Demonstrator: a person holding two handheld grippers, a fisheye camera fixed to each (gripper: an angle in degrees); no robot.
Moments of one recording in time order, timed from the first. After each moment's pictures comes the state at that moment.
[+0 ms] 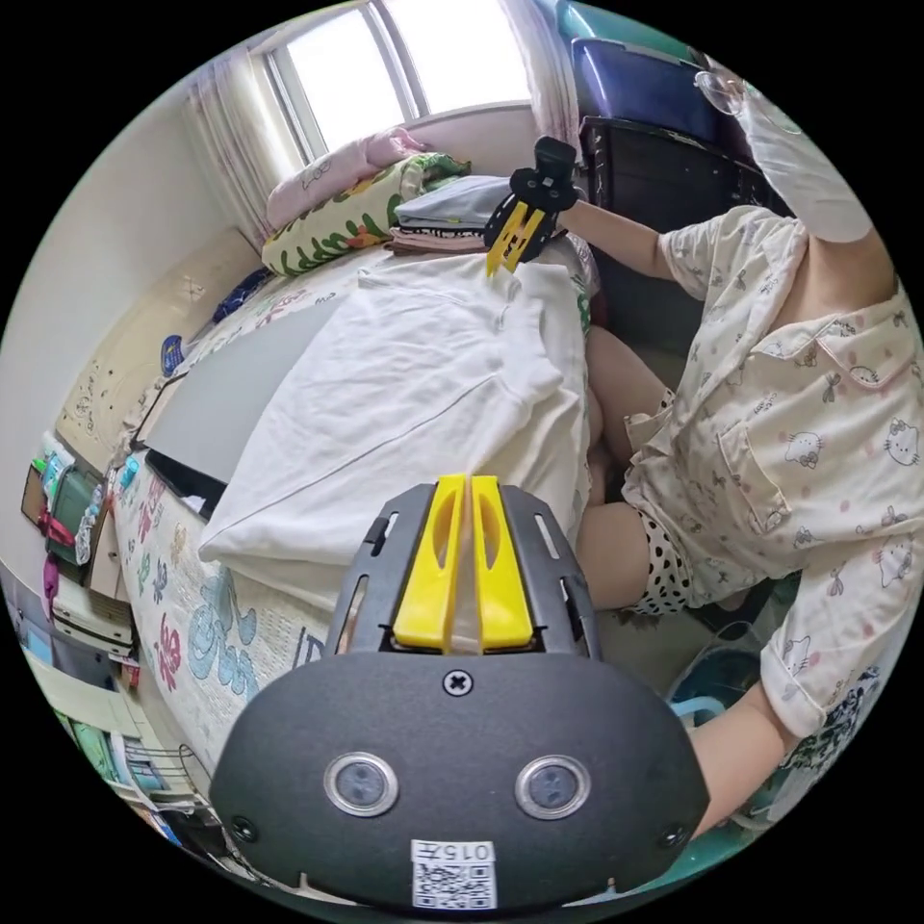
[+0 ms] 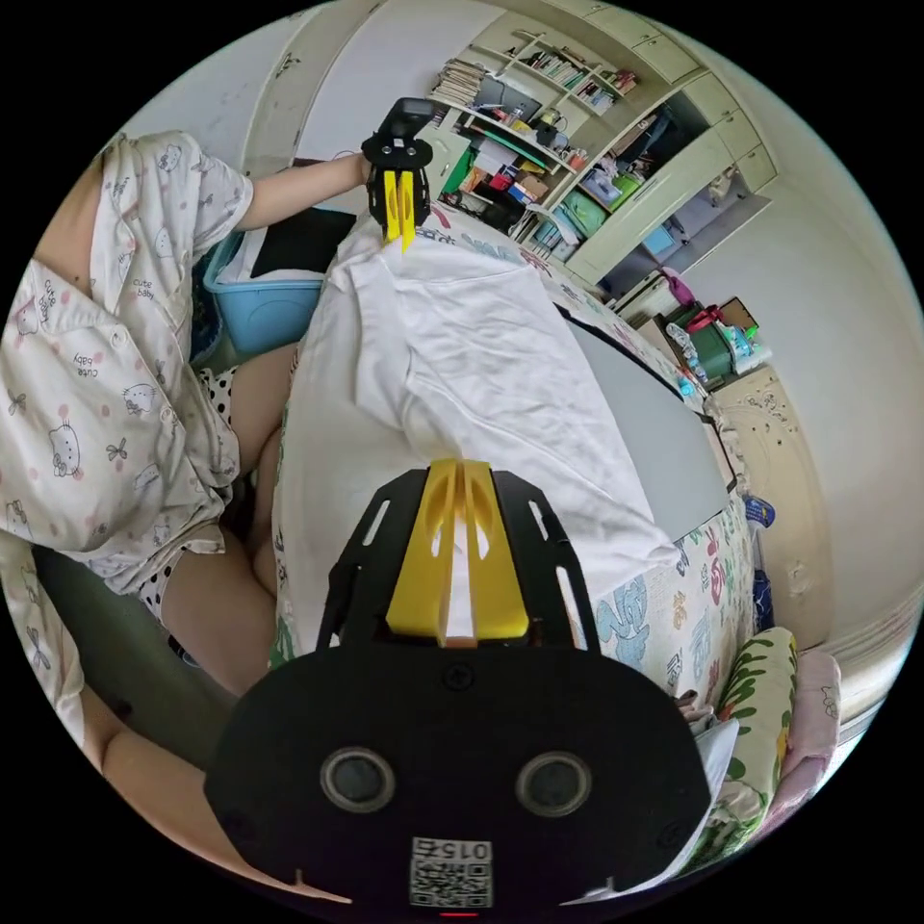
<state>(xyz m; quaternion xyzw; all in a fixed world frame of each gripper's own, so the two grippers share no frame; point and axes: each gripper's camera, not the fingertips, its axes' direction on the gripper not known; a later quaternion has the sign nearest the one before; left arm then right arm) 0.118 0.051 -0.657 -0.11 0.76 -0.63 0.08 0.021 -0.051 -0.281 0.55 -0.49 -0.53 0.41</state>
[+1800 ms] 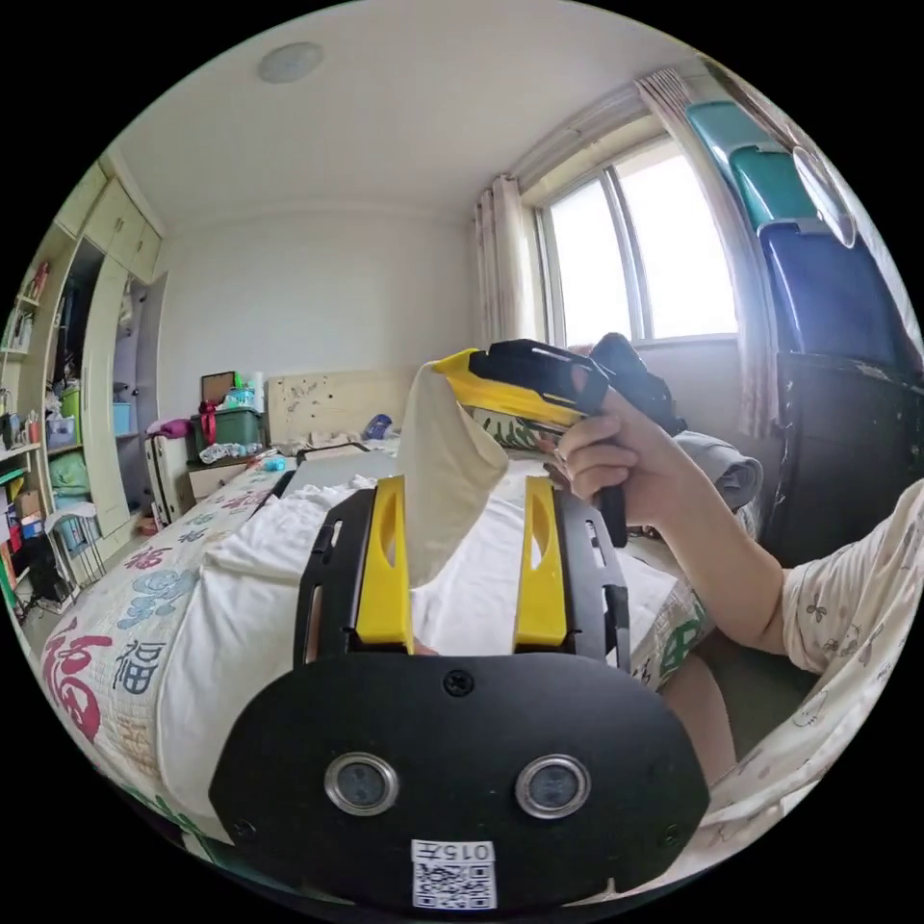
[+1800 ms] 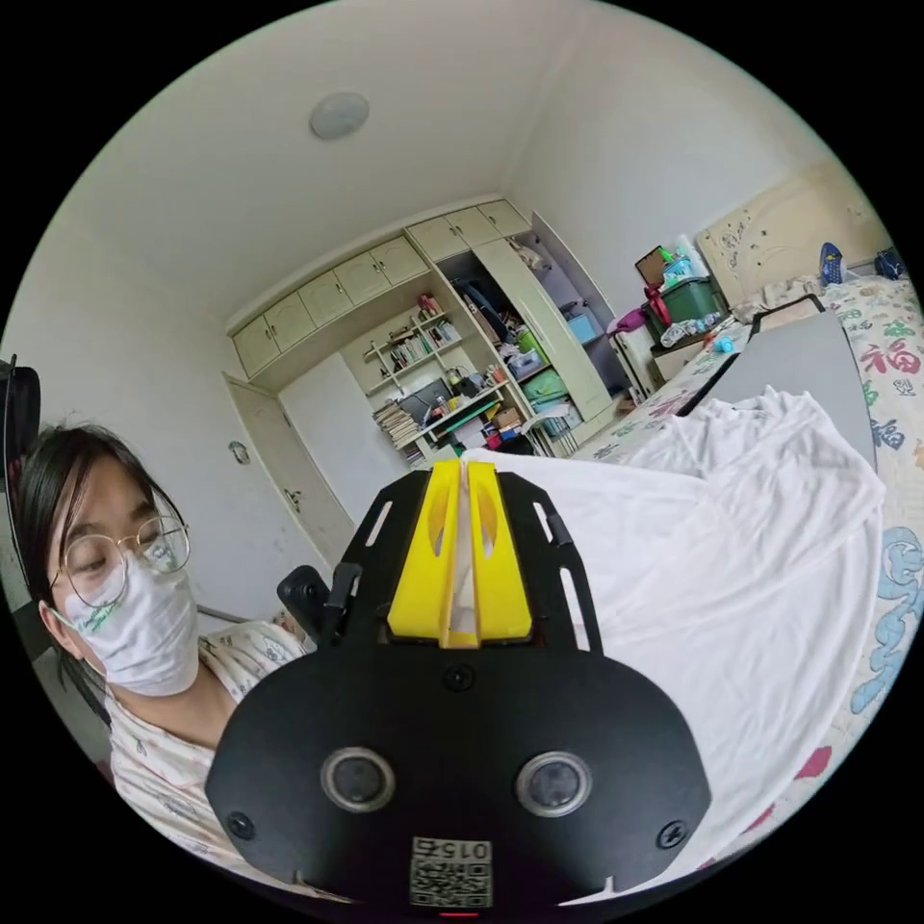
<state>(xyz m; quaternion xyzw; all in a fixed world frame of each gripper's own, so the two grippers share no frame) -0.067 0.134 -0.557 -0.48 0.43 -0.76 0.14 0.215 -0.241 -0.218 0.26 -0.92 -0.25 0.18</state>
